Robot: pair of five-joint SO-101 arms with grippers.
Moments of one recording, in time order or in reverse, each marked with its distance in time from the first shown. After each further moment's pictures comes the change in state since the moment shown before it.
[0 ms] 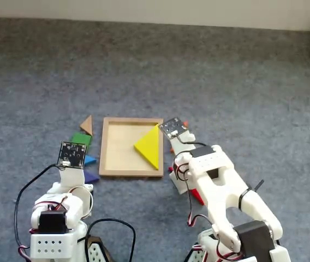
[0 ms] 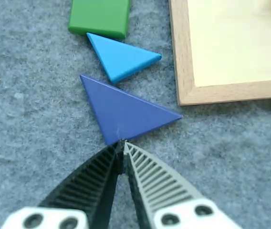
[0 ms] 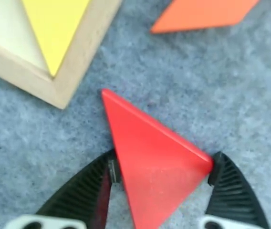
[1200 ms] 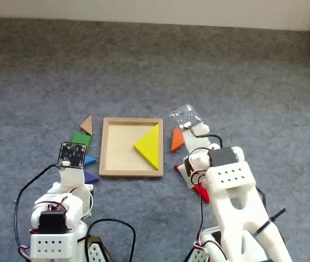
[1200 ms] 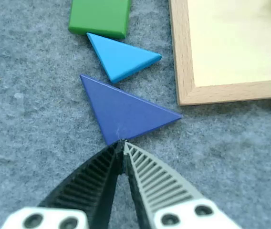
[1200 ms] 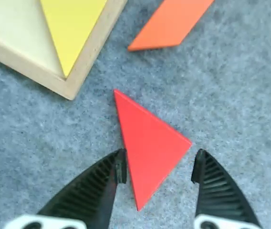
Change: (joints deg) left arm 0.0 0.0 0.0 0.0 0.0; right arm 4.5 -21.2 -3.1 13.8 3.6
